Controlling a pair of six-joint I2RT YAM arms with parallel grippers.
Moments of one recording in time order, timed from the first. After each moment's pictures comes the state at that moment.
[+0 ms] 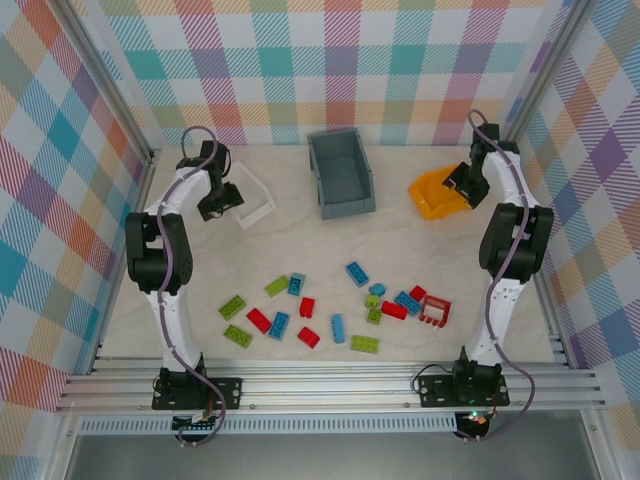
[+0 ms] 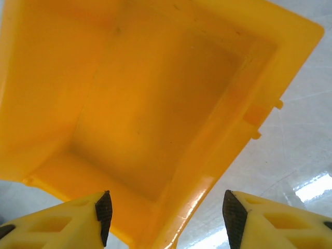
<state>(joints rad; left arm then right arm) -0.05 2.09 1.74 -0.89 -0.10 -0.54 -0.11 2.19 1.97 -1.04 -0.06 0.62</state>
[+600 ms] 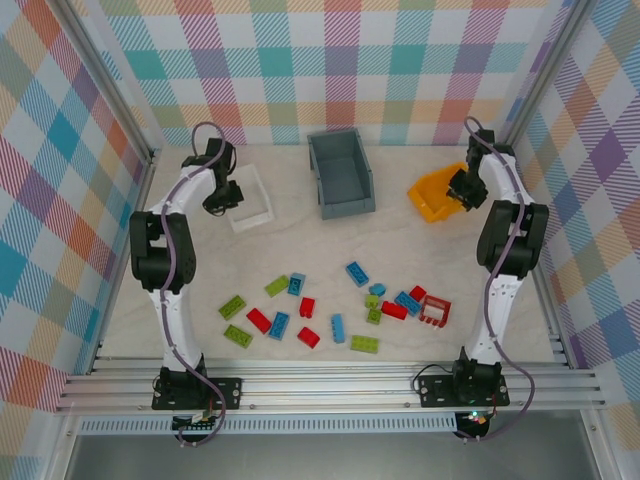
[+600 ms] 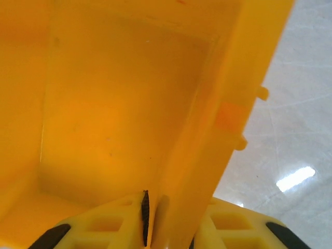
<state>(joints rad) -0.11 2.12 1.80 -0.89 -0.14 -0.43 -0.11 2.27 2.00 -1.05 -0.01 0.59</state>
